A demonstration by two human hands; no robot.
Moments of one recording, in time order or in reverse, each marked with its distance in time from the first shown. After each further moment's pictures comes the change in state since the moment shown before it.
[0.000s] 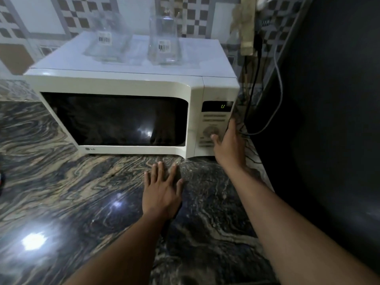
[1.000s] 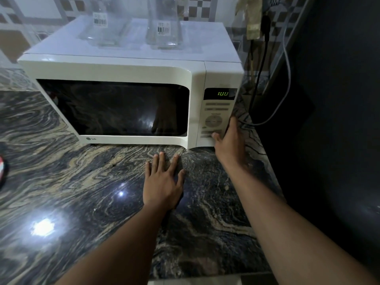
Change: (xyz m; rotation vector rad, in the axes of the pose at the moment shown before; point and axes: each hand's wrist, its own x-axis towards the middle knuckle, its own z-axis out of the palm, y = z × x) left_hand -0.001 -0.002 0.004 -0.002 0.048 -0.005; right_hand -0.003 0.025 0.029 0.086 0.037 0.008
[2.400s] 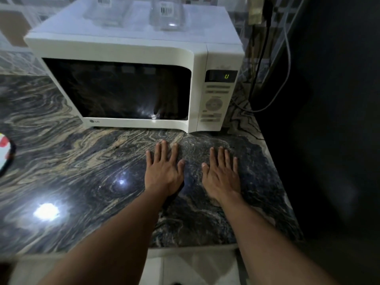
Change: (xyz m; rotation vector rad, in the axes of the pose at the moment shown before) left_hand -0.020 0.003 -0.003 0.058 -0.110 0.009; right_hand -0.112 0.055 0.016 -0.698 -0.431 -0.113
